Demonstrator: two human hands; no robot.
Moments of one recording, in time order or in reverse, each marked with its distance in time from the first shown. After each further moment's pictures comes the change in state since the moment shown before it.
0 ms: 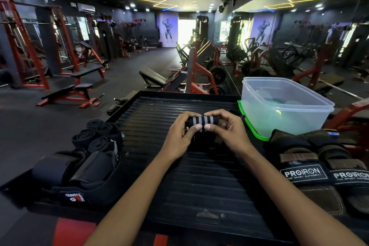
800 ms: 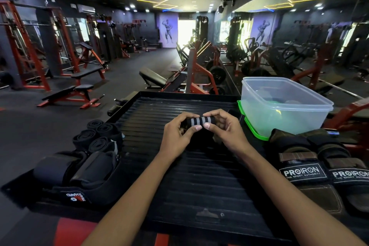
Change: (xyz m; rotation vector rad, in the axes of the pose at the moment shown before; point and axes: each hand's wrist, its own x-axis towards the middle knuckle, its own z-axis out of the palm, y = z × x) left_hand -0.001 0.004 0.000 0.055 0.125 0.022; right_hand 0.001 0.006 0.000 0.021 -0.042 0.031
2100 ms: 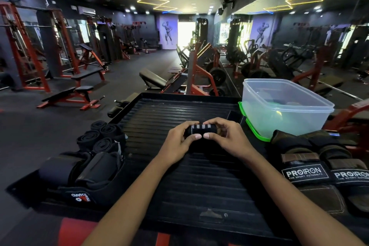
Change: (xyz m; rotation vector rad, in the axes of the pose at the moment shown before) left_hand -0.005 -0.012 -0.012 0.086 -0.210 -0.060; right_hand -0.005 -0.003 -0.002 -0.392 -0.068 -0.056
